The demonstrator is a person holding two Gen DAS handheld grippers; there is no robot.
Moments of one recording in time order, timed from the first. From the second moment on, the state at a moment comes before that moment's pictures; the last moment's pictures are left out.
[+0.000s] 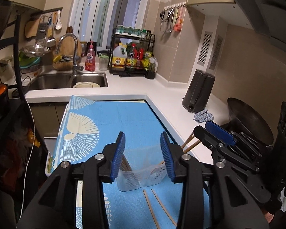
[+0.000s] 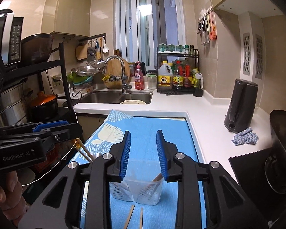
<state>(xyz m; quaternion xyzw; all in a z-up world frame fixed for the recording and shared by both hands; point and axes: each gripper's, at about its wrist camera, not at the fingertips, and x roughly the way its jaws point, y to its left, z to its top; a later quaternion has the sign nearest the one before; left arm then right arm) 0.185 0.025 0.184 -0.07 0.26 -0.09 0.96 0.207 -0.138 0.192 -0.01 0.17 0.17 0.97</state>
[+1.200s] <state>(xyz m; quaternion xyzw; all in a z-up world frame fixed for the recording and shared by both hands) 0.001 -0.009 -0.029 -0.06 0.32 -0.07 0.94 0.042 -0.186 -0.020 0.02 0.29 0.15 0.95</state>
